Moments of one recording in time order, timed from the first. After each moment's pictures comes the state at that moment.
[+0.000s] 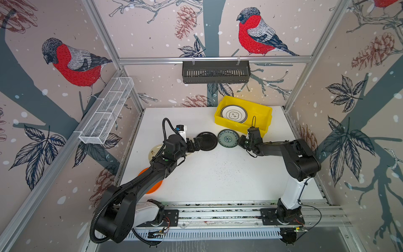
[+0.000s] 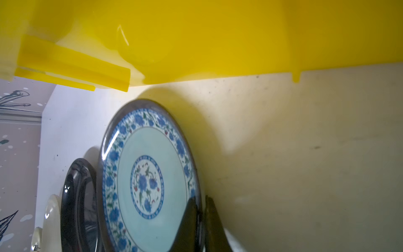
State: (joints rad) left arm -0.40 1.23 0.62 0.24 0.18 -0.49; right arm 0.32 1.88 0.88 0.27 -0.18 0.78
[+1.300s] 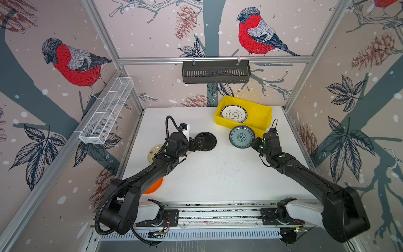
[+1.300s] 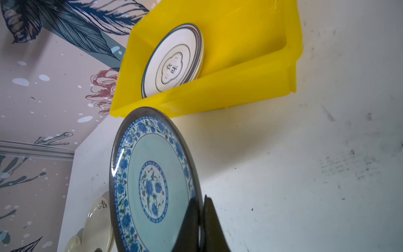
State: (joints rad) left arm -0.40 1.30 0.66 0.24 0.23 -0.44; right arm 0.34 1.18 0.66 -0.03 0.09 0.83
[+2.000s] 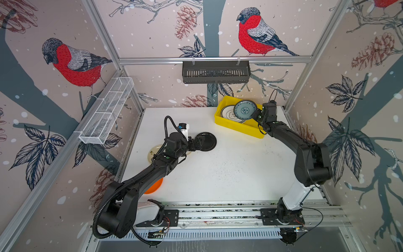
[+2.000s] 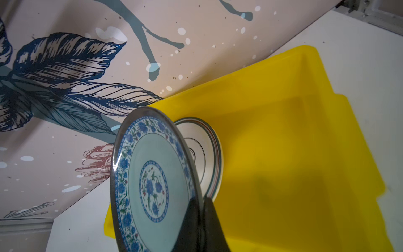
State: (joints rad) left arm -0.40 1.26 0.66 0.24 0.24 -0.46; right arm 0.17 1.85 1.36 0.00 0.06 0.69
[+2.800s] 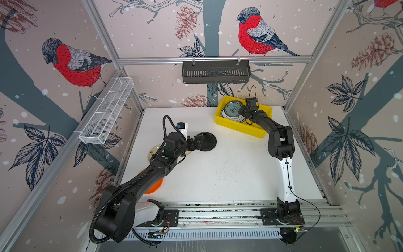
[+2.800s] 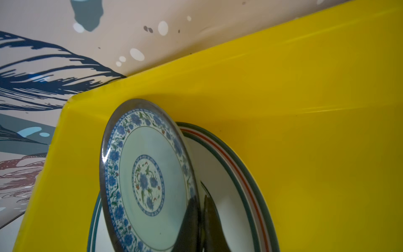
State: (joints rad) left arm -0.40 1.23 0.67 0.19 0.21 -0.46; right arm 0.21 2.42 2.00 -0.23 0.05 0.67
